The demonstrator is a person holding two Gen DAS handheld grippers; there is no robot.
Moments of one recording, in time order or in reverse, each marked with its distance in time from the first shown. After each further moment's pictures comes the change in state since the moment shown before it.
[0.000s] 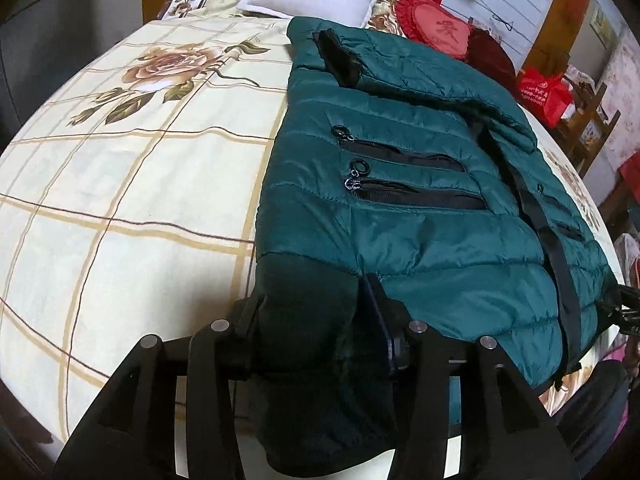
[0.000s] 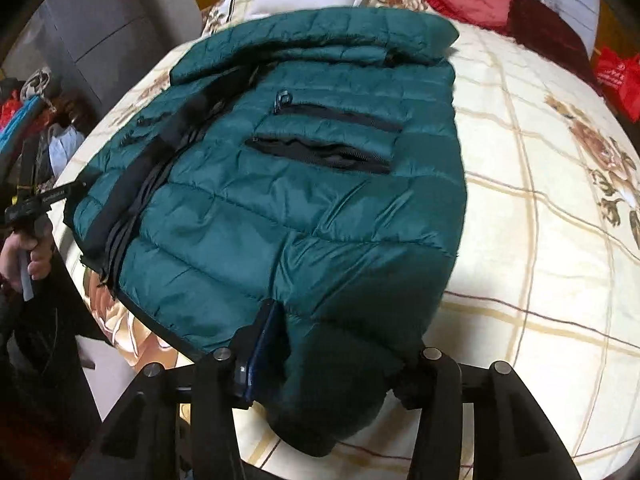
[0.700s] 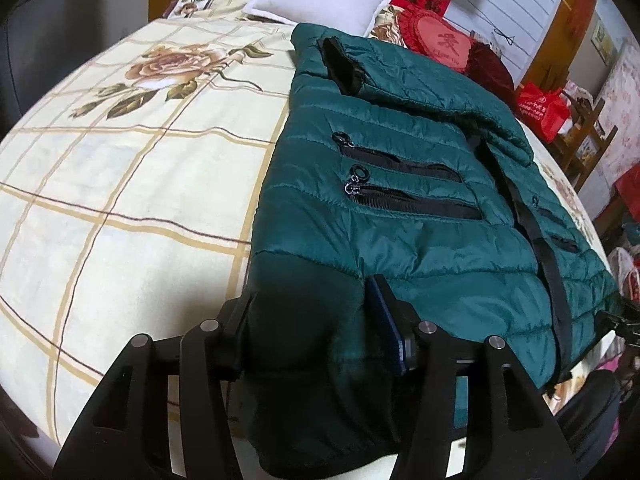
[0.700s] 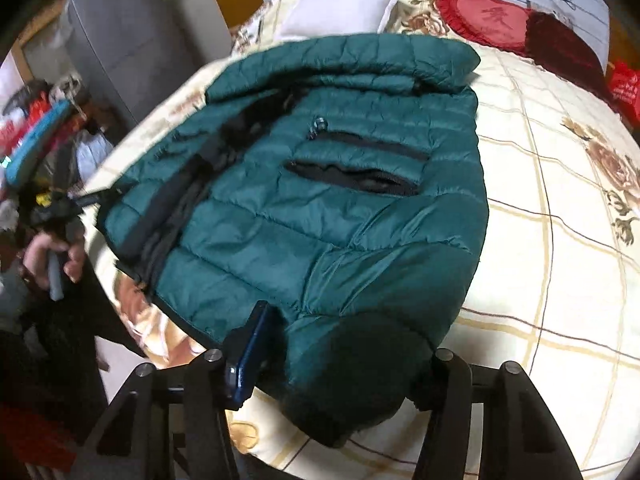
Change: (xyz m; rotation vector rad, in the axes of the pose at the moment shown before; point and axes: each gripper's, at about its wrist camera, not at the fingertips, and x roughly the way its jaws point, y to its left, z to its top) left arm -0.001 0.004 -0.001 -0.042 -0.020 -0.034; right arm -0.022 0.008 -0.010 -0.036 -0.128 0.106
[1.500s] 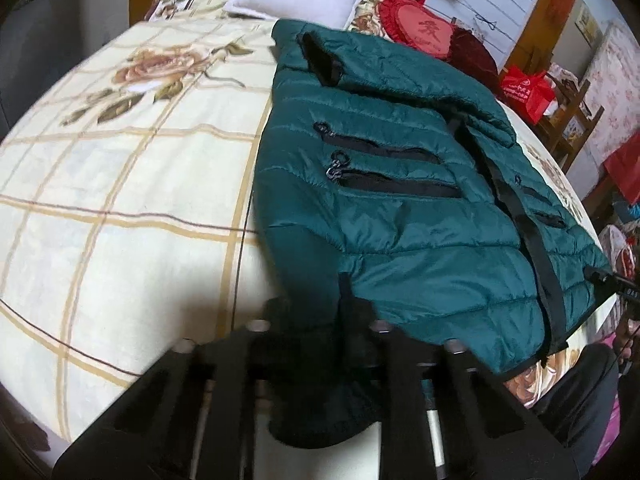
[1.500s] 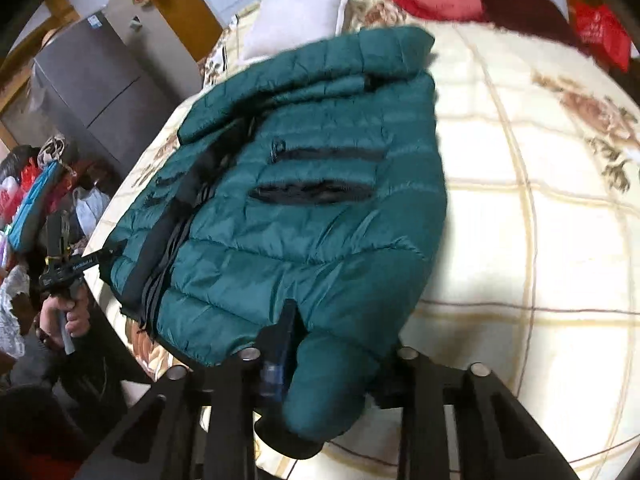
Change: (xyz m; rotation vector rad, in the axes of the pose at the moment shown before) left arm -0.014 -0.006 -0.004 0.071 0.016 -0.027; right arm -0.008 -0.026 0.002 0.162 -0.051 0.001
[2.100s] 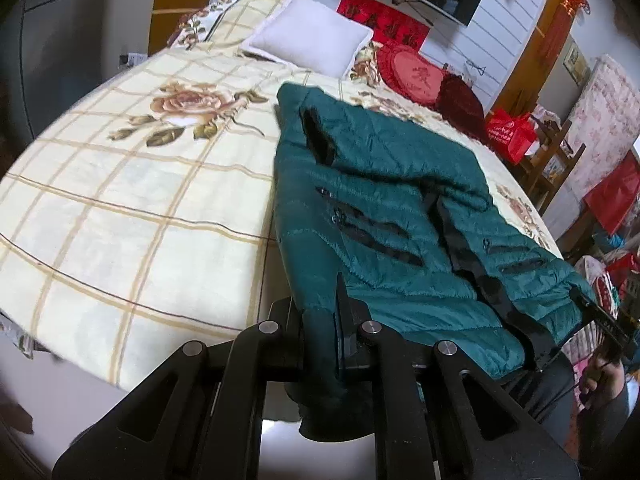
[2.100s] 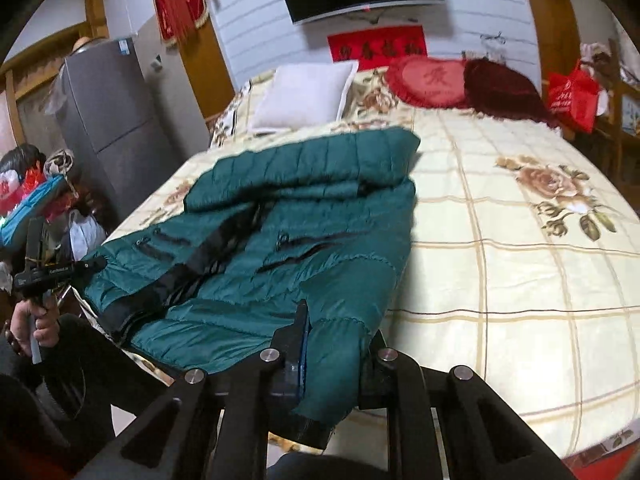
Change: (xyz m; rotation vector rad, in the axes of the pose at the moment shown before) left arm -0.098 0.013 -0.010 -0.071 -0.130 -0.053; right arm -0.080 0.029 -0.024 -0.069 -0.292 -0.103
